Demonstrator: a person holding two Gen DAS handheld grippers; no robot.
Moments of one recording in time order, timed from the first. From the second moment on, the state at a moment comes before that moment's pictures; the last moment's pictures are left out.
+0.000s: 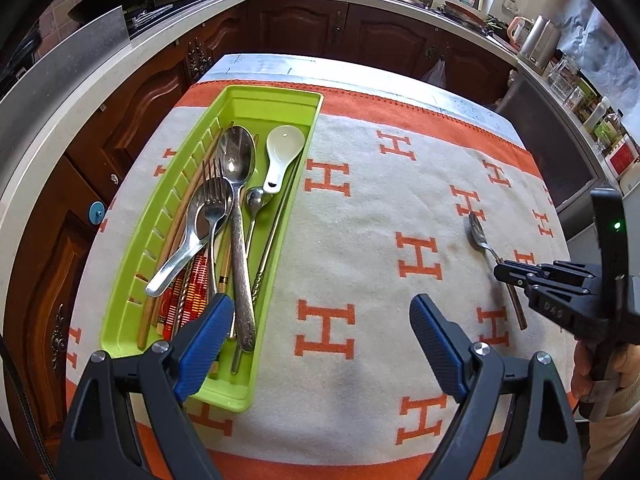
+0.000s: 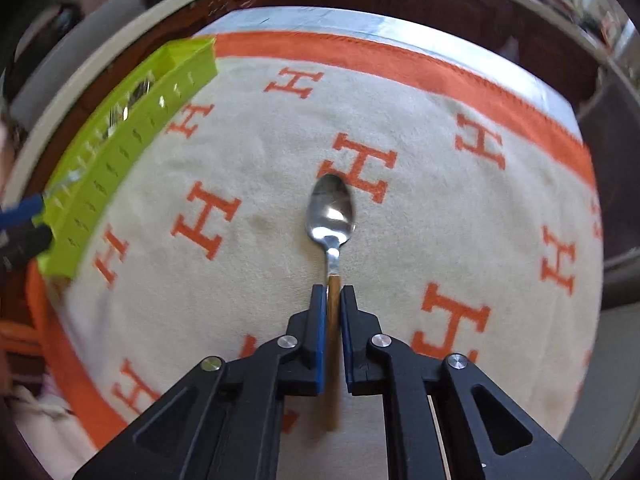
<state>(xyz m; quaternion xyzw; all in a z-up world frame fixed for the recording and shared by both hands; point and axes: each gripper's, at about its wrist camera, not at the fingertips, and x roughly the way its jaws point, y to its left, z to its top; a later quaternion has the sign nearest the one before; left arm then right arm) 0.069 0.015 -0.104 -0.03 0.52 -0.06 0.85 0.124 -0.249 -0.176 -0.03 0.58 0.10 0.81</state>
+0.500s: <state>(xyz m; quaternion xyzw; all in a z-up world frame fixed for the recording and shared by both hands) 0.071 0.069 -0.080 -0.07 0.49 -0.02 0.87 0.108 -0.218 -0.114 0.21 0.54 0.18 0.79</state>
